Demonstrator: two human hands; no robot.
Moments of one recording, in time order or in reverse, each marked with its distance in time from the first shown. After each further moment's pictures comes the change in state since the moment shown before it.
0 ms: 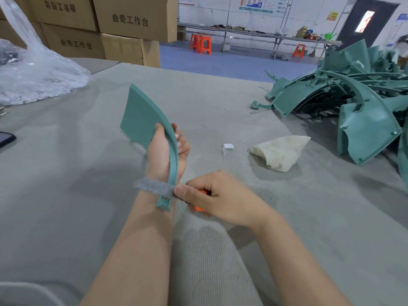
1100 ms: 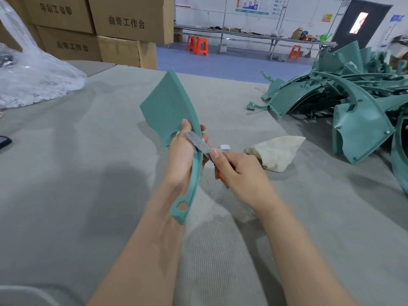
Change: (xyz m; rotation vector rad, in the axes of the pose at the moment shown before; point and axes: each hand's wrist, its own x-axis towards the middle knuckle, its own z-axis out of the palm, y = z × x) left_hand -0.020 -0.022 0.025 0.389 -0.020 0.001; right_hand 0.001 0.029 -0.021 -0.076 0.501 0.103
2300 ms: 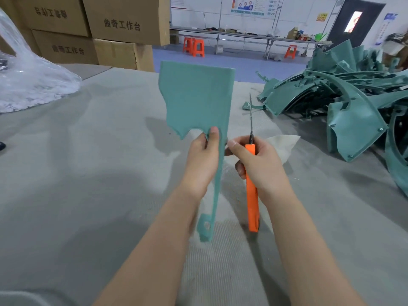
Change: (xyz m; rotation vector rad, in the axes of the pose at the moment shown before) left_hand -0.012 -0.024 0.021 0.633 -0.020 0.228; right_hand 0.009 0.004 -0.020 0.536 0.245 0.289
